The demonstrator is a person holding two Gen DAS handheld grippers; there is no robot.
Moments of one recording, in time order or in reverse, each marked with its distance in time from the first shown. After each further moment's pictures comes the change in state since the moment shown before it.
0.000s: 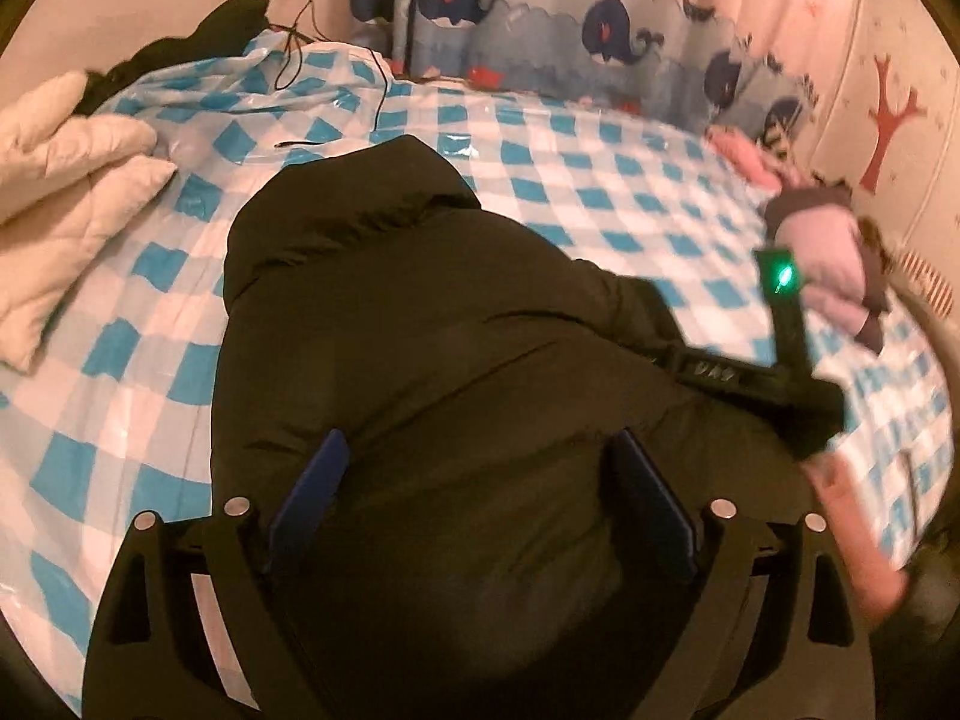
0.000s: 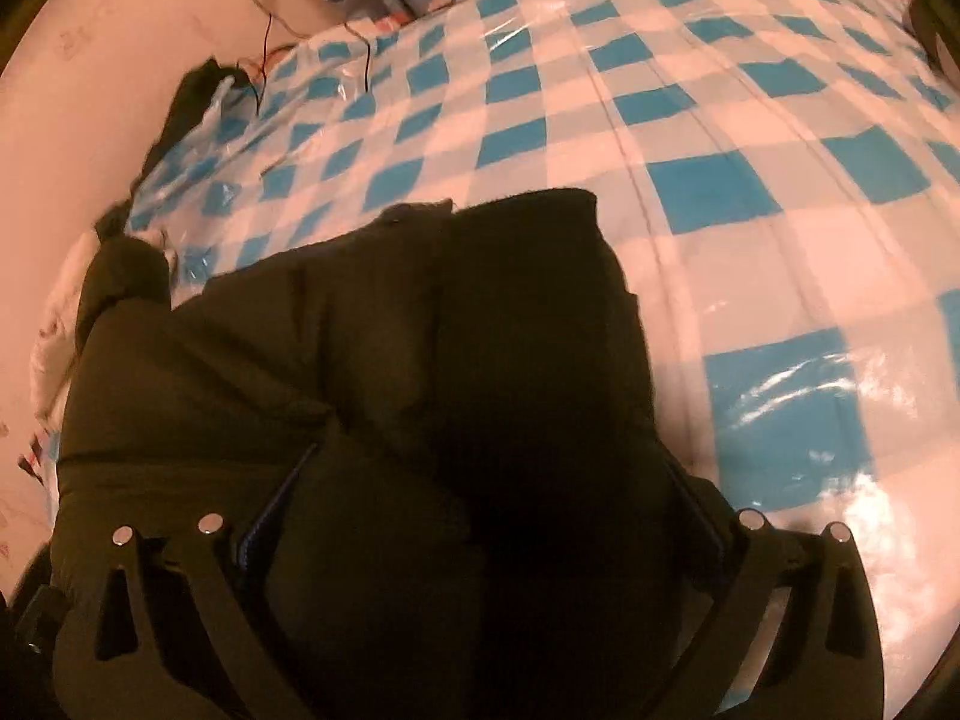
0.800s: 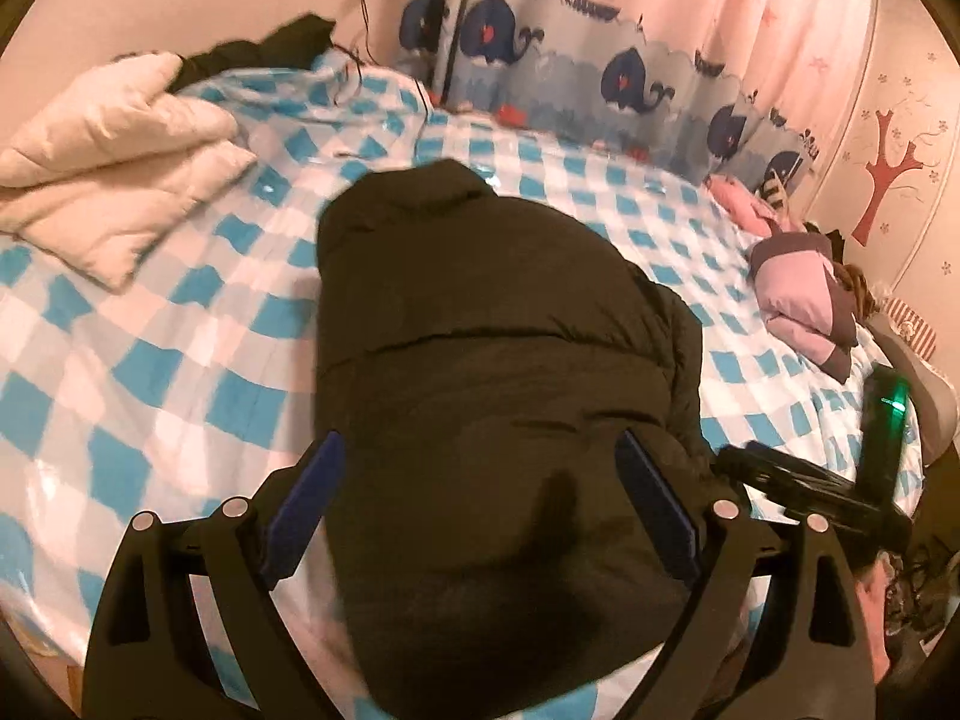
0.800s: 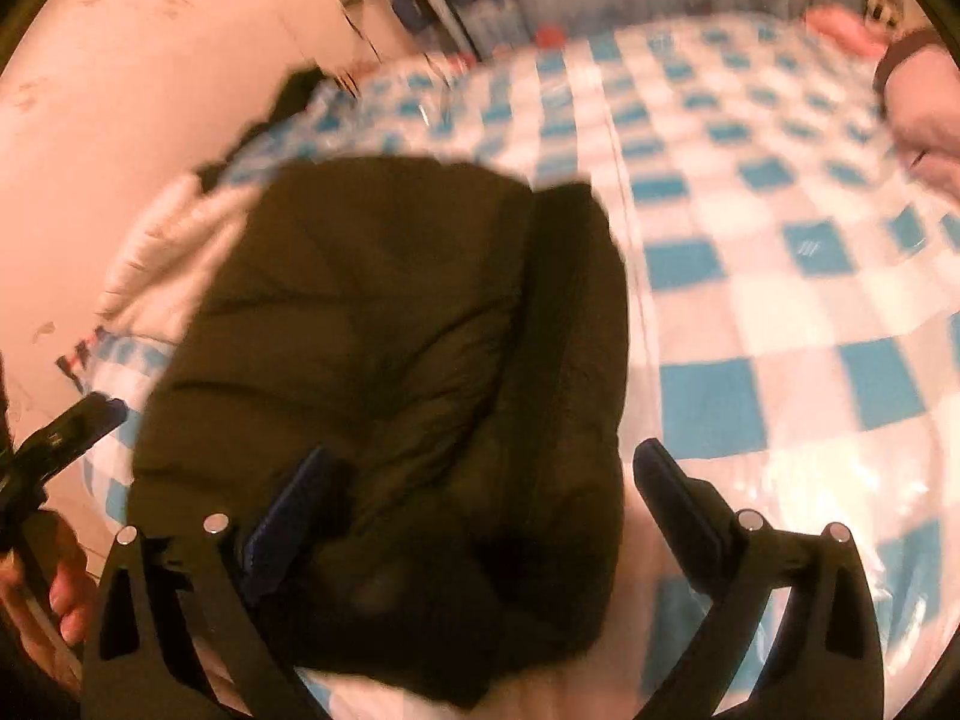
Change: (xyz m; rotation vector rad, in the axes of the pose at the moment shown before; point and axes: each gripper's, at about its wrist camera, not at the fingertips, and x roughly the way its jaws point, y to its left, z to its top) left arm -0.110 0.021 -0.059 -0.120 -0.092 -0.012; right arm -0.142 0.036 -0.129 -0.133 -0.167 0.031
